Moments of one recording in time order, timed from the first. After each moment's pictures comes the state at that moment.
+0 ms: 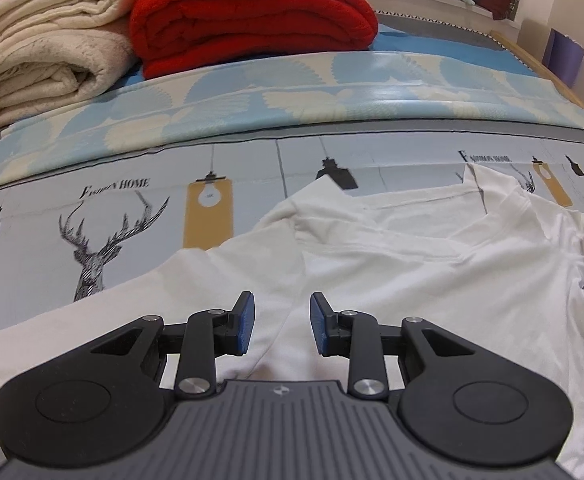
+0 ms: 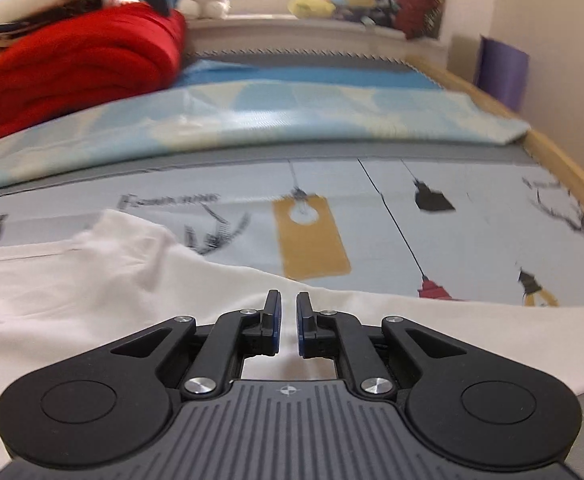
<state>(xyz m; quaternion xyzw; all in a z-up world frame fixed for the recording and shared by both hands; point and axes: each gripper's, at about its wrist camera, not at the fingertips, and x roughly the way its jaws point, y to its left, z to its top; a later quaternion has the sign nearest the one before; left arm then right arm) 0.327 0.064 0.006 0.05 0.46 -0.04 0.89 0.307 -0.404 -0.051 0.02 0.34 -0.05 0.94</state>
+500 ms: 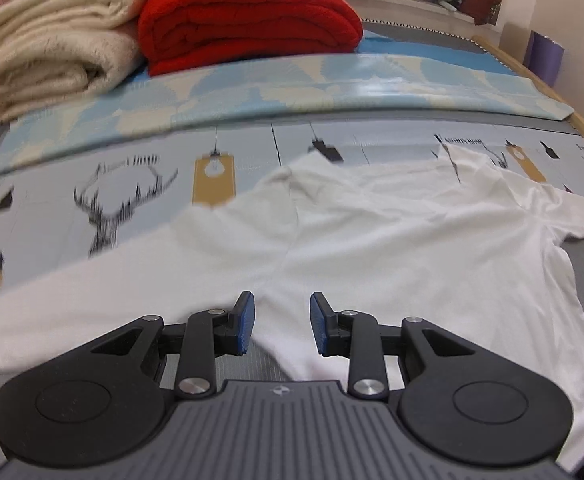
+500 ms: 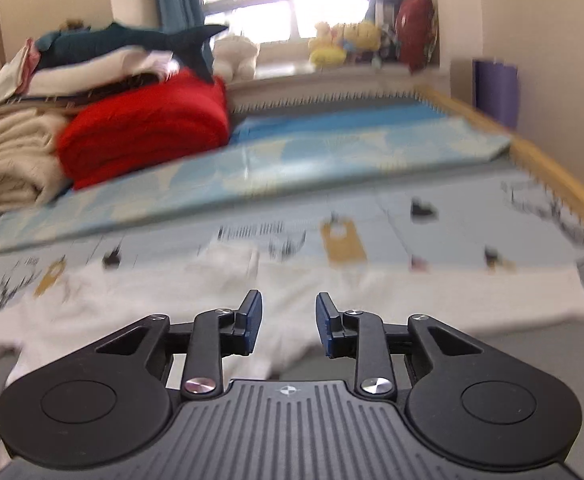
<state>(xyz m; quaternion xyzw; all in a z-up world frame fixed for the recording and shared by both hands) 0.241 0.080 0.005 0.04 0.45 -0.05 0.89 0.136 -0.394 0.038 0.08 0.33 0.00 0.94</state>
